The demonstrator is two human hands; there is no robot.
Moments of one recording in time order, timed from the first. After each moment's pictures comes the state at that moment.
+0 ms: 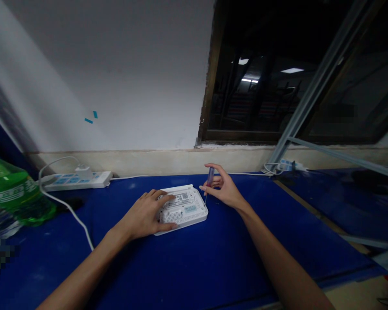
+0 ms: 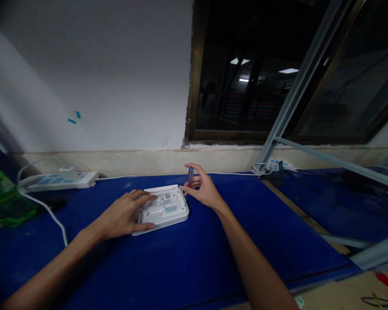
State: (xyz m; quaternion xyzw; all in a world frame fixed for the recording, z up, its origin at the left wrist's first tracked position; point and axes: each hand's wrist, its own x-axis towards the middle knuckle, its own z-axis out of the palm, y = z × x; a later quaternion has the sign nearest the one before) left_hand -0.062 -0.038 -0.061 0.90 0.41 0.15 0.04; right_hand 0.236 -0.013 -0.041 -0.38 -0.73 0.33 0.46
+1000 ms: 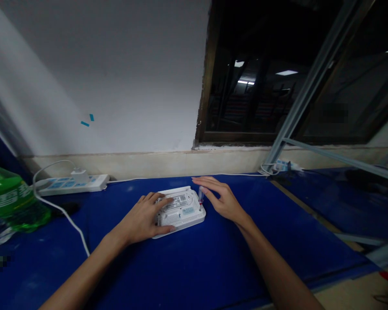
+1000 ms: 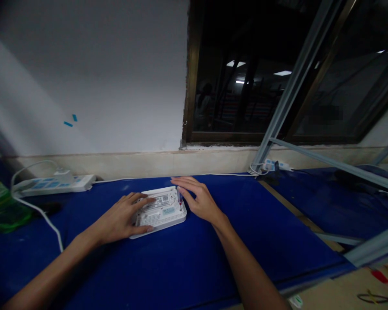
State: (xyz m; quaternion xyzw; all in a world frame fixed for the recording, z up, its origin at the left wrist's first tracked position) left_hand -0.063 -0.037 -0.065 0.91 0.40 0.14 0.03; right_hand 0.225 -0.042 -0.030 -0.34 -0.82 0.13 0.44
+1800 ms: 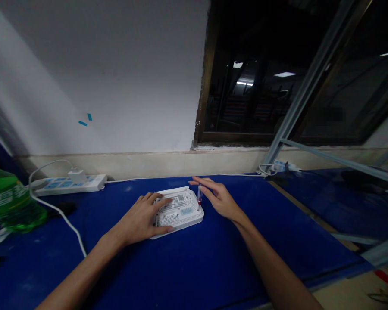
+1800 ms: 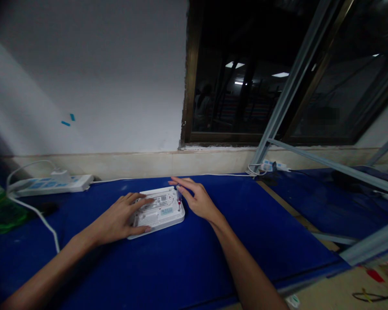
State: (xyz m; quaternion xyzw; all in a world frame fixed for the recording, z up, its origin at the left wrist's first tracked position) left_hand -0.063 -0.037 -0.067 0.91 0.40 0.14 0.03; right_hand 0.227 -0.033 -0.038 -0.32 -0.80 0.19 0.47
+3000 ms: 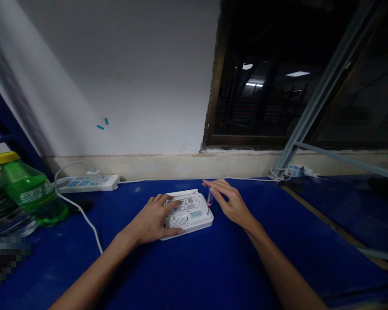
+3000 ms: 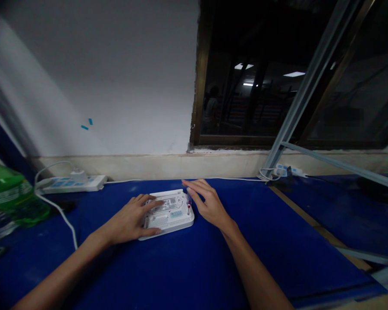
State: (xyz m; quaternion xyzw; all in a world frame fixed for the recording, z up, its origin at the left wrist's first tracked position) left_hand -0.062 -0.041 -0.063 0.90 0.40 0.14 0.04; right_hand 0.229 -0.035 -0.036 -0.33 -0.82 0.08 0.46
